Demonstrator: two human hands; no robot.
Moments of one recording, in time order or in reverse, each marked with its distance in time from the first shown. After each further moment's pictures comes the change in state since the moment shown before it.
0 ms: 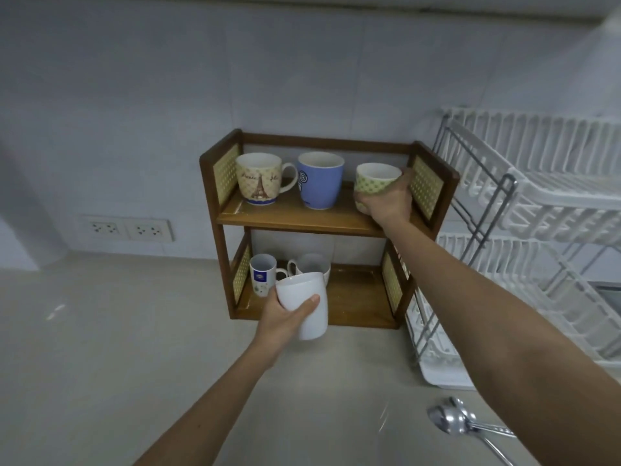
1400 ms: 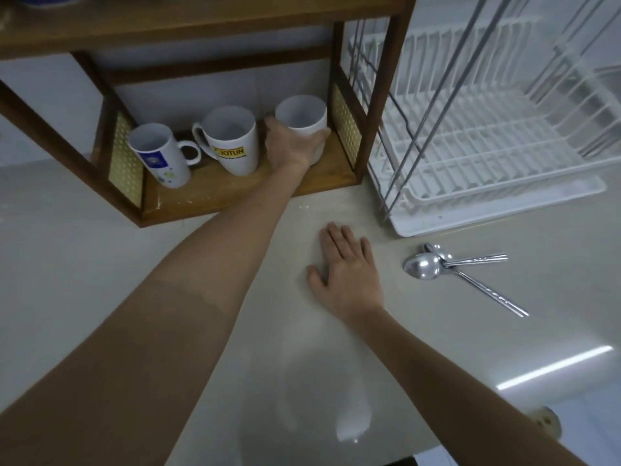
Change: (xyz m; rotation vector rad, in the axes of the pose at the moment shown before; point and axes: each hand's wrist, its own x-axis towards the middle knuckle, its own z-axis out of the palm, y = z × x) left_hand 0.118 -0.025 0.158 0.393 0.119 0.060; right_hand -0.262 0.235 0.004 -0.763 -0.445 -0.126
